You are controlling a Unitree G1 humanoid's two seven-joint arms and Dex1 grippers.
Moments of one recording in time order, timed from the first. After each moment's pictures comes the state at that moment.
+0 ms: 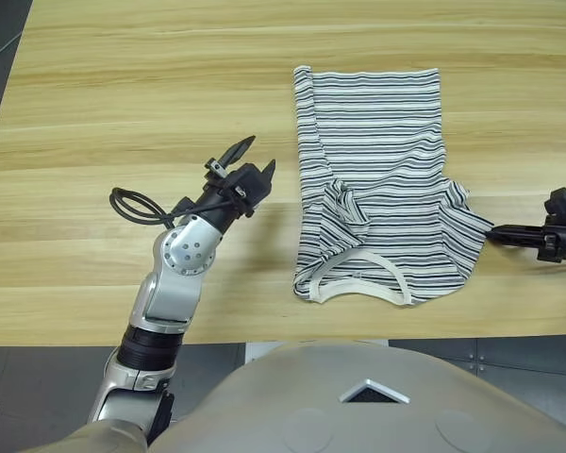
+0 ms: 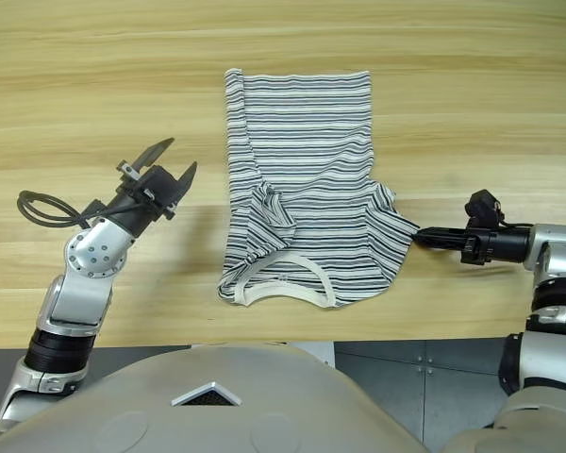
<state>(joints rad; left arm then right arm) 0.15 0.44 -0.23 -0.33 0.35 0.10 -0.33 -0.24 -0.87 0.02 0.91 0.24 0.14 1.58</state>
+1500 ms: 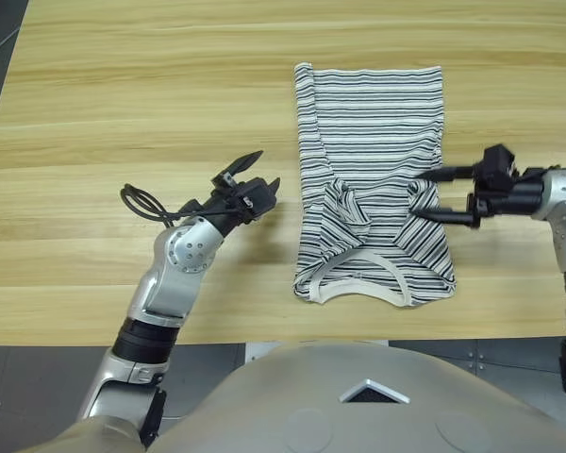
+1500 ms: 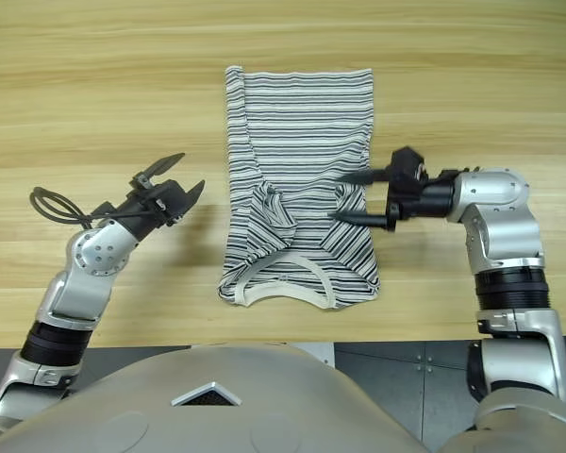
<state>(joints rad) 0.14 0.54 -0.24 -0.26 0.39 0.01 -0.42 -0.21 -0.66 0.07 0.22 0.37 -0.05 1.27</state>
